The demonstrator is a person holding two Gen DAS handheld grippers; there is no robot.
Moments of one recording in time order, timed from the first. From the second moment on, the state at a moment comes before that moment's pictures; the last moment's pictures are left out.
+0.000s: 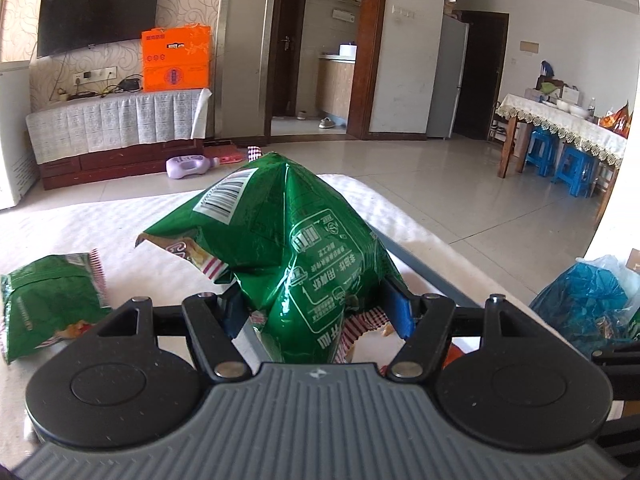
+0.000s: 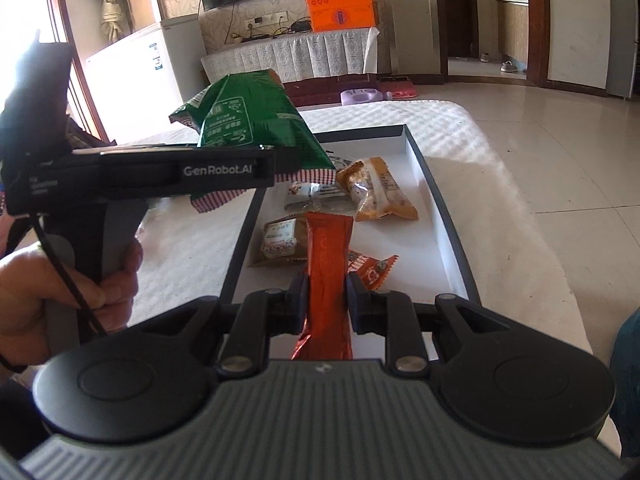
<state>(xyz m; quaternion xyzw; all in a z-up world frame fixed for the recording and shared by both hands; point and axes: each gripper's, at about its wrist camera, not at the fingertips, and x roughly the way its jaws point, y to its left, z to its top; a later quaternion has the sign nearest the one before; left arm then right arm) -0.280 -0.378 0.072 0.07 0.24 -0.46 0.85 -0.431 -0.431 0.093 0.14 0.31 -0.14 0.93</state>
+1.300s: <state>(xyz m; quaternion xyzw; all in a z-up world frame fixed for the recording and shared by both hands) -0.245 -0.446 0.049 0.09 0.26 -0.48 0.83 -0.420 -0.430 0.085 0.12 0.33 -0.15 0.92</state>
